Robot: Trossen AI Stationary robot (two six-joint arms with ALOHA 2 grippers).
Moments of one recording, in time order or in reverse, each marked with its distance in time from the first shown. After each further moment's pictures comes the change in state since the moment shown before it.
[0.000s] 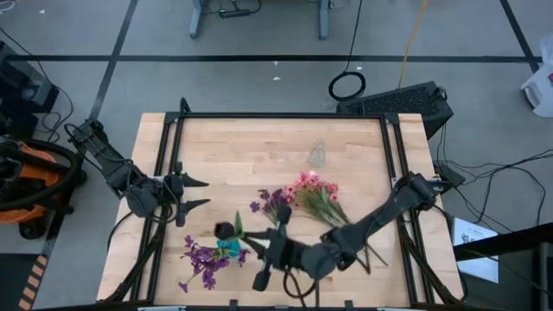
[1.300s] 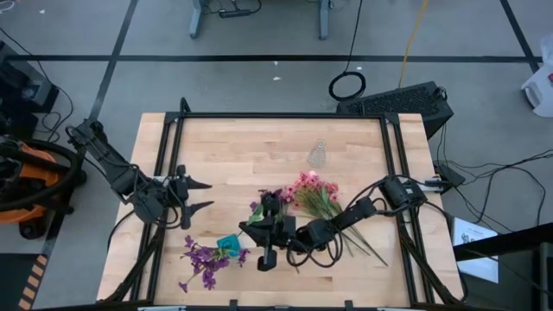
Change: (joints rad) left arm 0.000 0.080 -0.002 0.035 -0.029 -0.001; right arm -0.140 0.201 -0.480 1.292 -0.373 0.110
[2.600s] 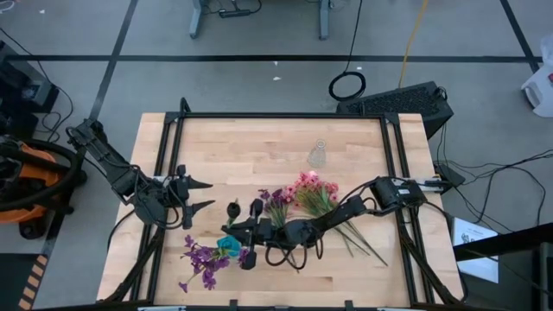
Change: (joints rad) left arm 0.000 0.012 0.000 0.024 -0.028 0.000; right arm -0.052 0.082 0.137 -0.302 -0.056 0.005
